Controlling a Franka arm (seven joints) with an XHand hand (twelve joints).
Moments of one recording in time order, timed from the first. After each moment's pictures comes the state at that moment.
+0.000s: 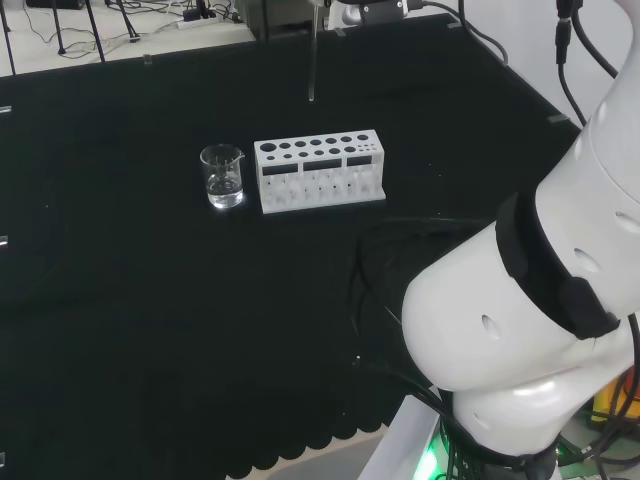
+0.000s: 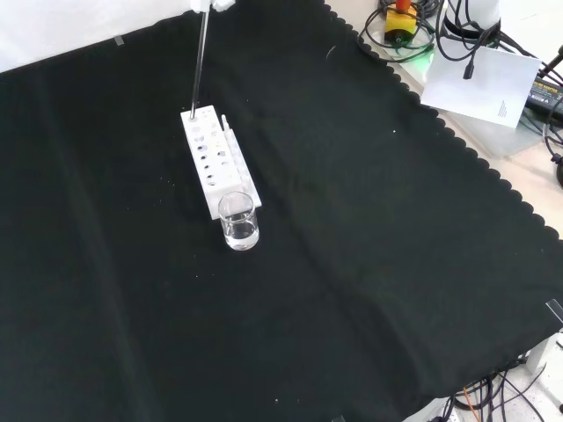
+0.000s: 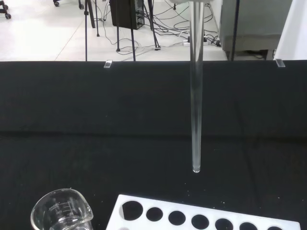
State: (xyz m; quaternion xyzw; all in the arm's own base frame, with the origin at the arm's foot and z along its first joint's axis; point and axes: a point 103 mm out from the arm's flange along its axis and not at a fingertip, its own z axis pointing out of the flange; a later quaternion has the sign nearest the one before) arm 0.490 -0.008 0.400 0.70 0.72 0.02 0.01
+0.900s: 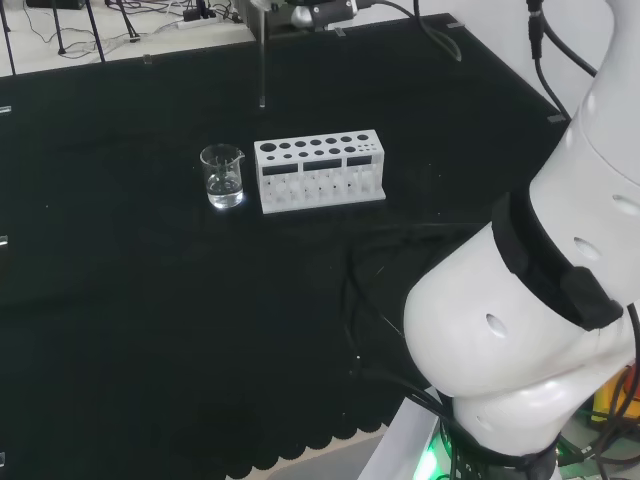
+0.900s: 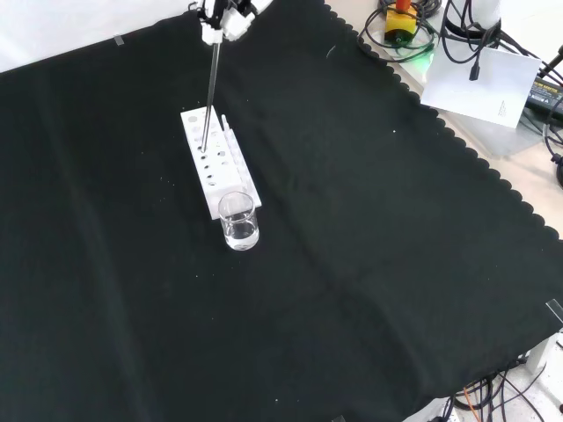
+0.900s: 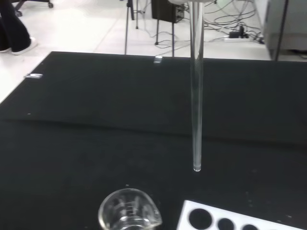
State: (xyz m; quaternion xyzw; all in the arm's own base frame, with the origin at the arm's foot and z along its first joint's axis) arm 0.508 0.062 0.399 0.65 0.76 0.02 0.00
